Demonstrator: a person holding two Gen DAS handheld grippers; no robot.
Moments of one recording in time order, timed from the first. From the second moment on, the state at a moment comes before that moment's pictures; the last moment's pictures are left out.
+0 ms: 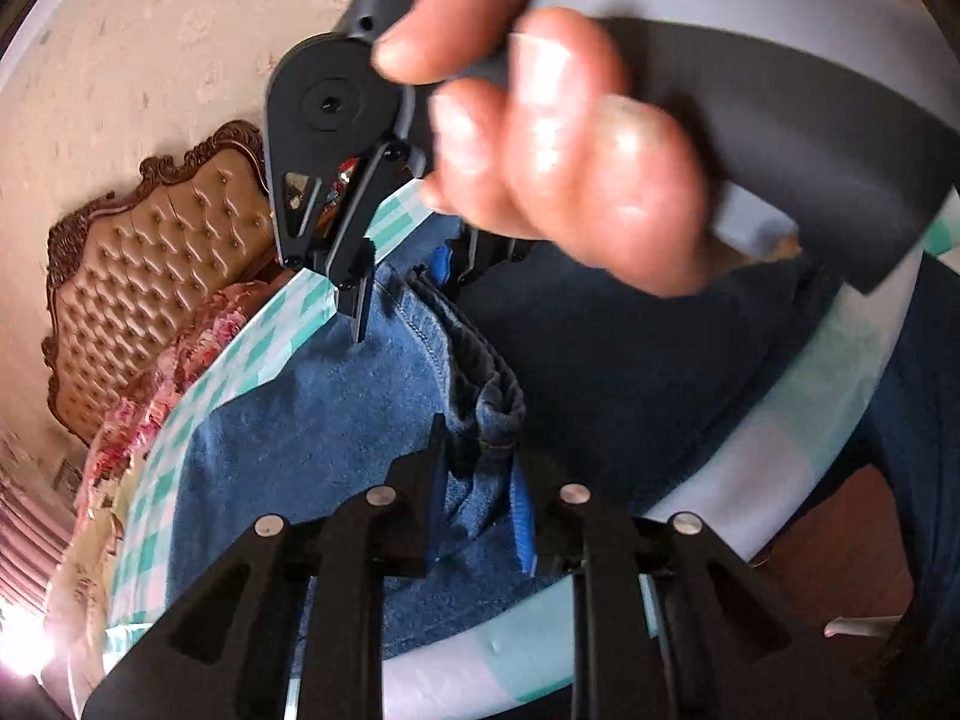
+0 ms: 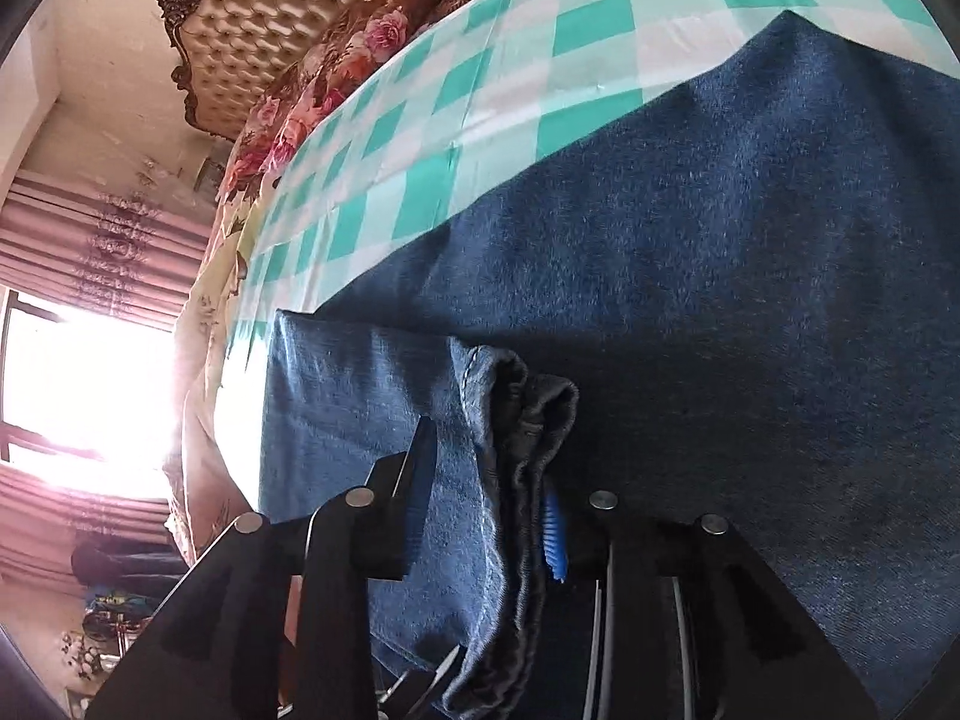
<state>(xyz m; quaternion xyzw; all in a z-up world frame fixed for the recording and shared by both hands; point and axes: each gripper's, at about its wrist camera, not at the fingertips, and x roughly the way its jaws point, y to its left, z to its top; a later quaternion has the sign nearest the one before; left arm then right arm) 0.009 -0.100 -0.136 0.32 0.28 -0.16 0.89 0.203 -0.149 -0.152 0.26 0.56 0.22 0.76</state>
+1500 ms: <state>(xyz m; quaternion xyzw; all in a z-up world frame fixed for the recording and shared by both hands) 0.012 -0.102 -0.102 0.26 0.25 -0.20 0.91 0.175 -0.183 -0.108 0.07 0.49 0.06 0.87</state>
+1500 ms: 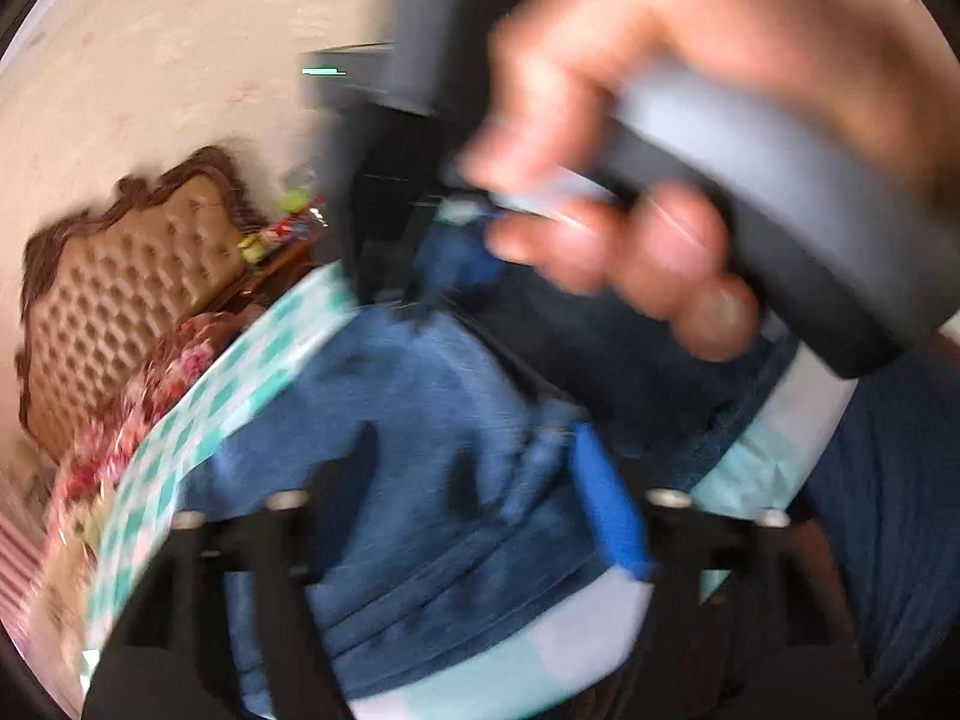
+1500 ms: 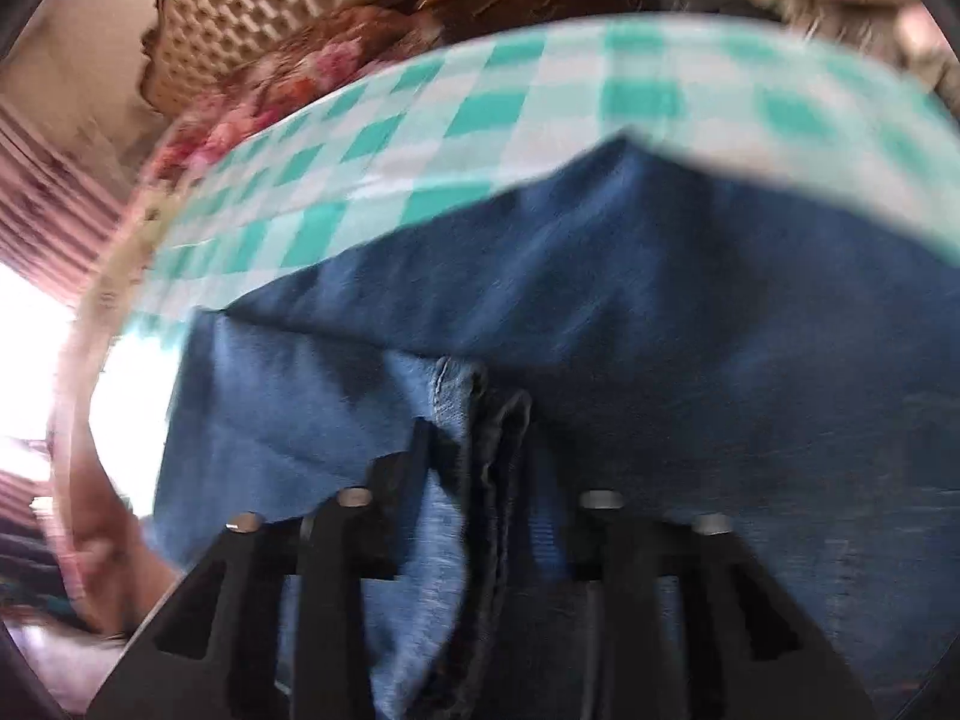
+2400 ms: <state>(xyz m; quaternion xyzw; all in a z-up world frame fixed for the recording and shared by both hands) 0.001 0.058 -0.149 0.40 0.28 0.04 0.87 0.131 -0.099 -0.143 -0.07 0.46 -0.01 0.89</state>
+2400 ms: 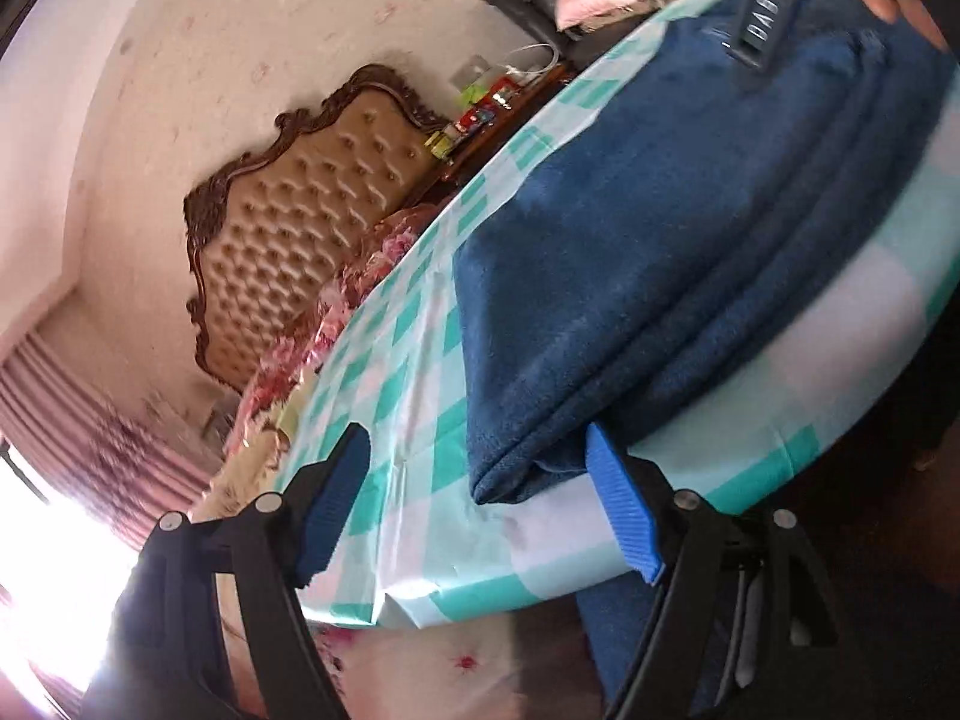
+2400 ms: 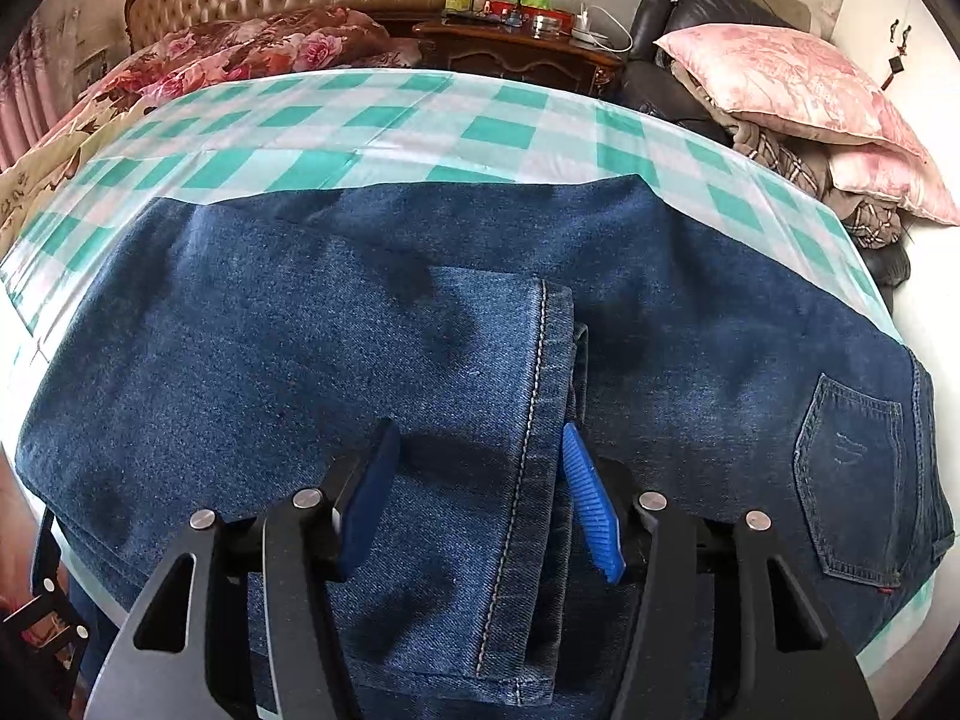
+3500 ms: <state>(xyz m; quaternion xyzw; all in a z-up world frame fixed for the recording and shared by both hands) 0.054 0.153 -0.068 0.07 0.35 -0.07 0.93 0.137 -0.118 -0.145 -0.03 0.47 0.00 0.88</state>
